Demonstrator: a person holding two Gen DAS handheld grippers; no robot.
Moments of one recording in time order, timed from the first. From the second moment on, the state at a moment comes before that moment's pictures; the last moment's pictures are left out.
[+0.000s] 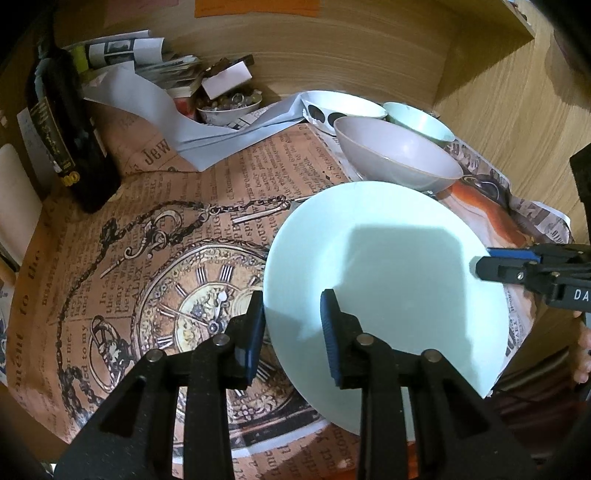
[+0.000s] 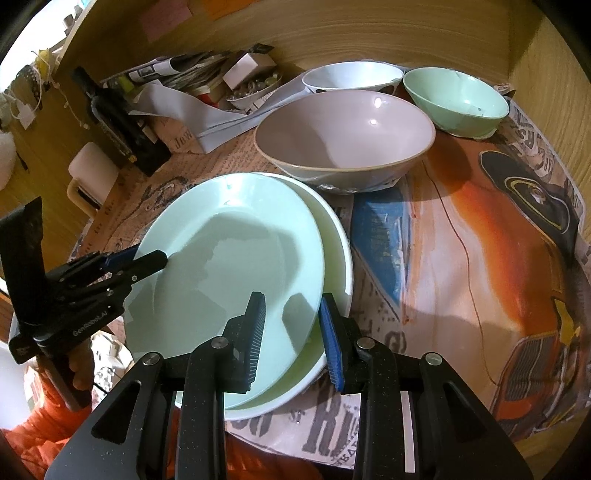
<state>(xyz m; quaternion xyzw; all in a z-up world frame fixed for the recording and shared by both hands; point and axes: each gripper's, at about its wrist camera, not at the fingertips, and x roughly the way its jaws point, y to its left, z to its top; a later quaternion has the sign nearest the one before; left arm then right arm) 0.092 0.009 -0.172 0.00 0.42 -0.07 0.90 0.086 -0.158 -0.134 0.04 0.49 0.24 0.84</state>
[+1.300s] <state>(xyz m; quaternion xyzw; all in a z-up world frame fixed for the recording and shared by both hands) 0.228 -0.022 -0.109 0.02 0.40 -0.08 0.91 0.167 -0.206 -0.094 0.05 0.34 0.13 0.93</state>
